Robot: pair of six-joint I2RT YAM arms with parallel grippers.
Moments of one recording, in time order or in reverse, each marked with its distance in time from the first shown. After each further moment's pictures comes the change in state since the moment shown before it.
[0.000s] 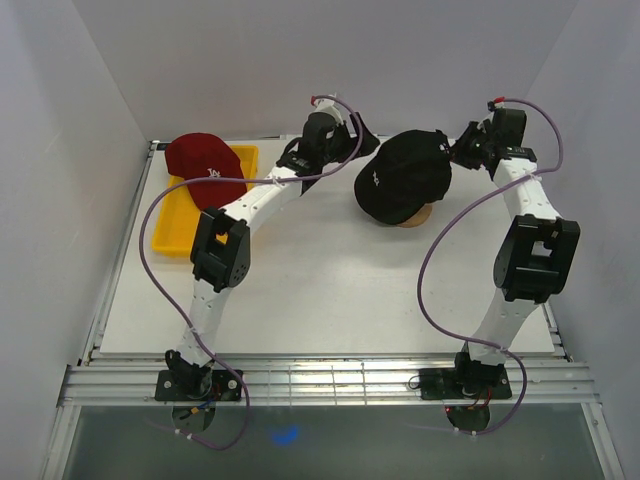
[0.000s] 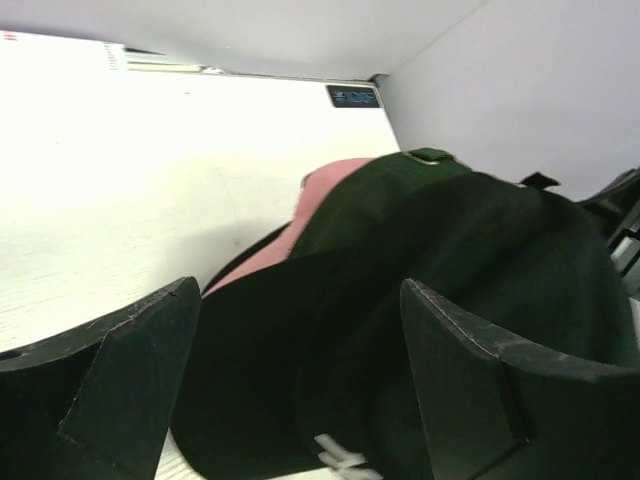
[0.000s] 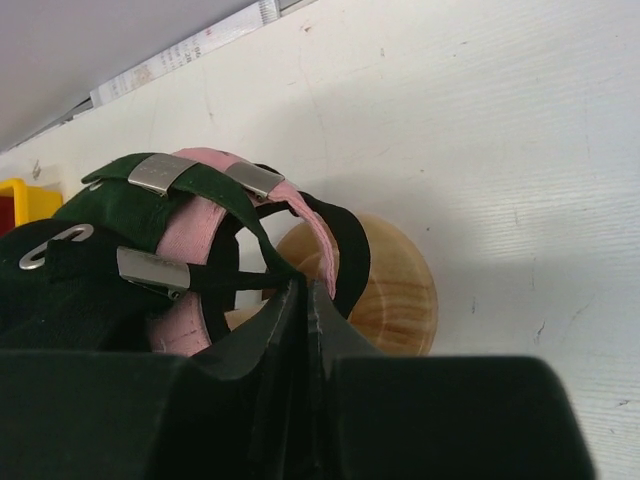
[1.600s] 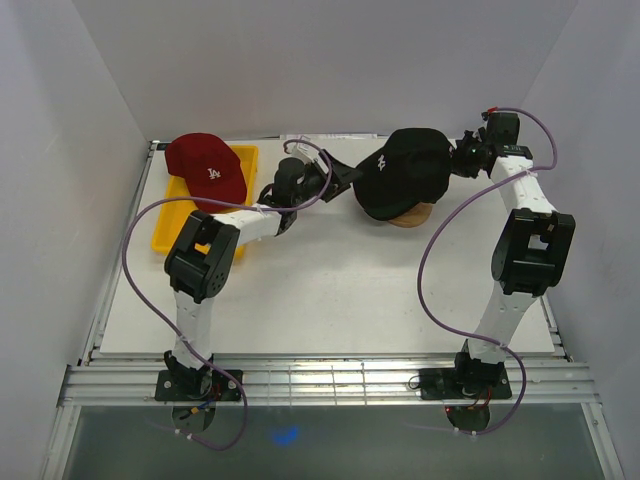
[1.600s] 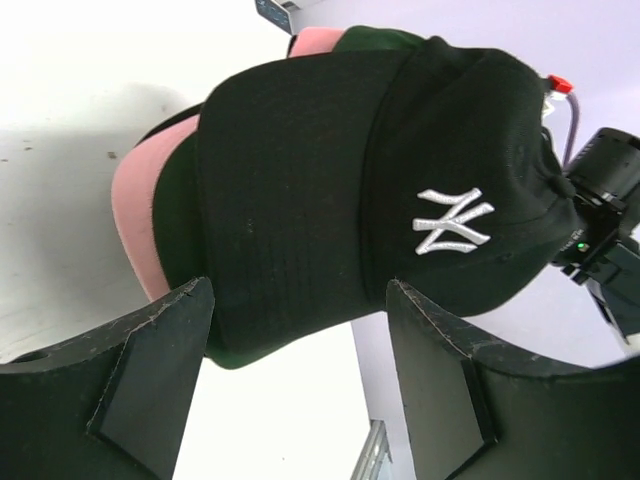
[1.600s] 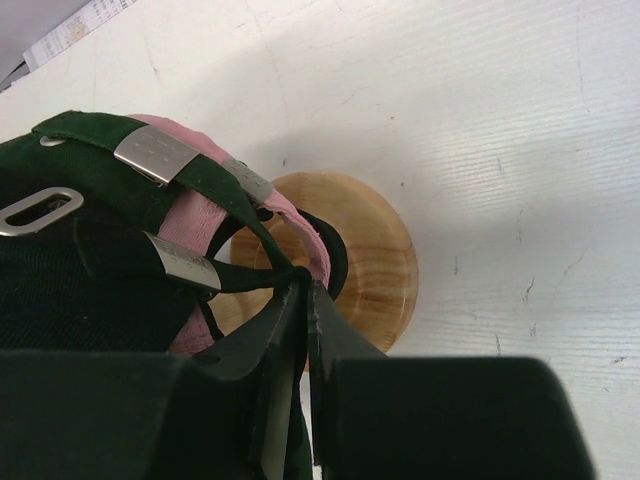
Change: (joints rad) left arm 0.061 -0.217 -0.706 0.571 0.218 -0.434; right arm 0.002 0.073 0.059 -0.143 0.021 -0.013
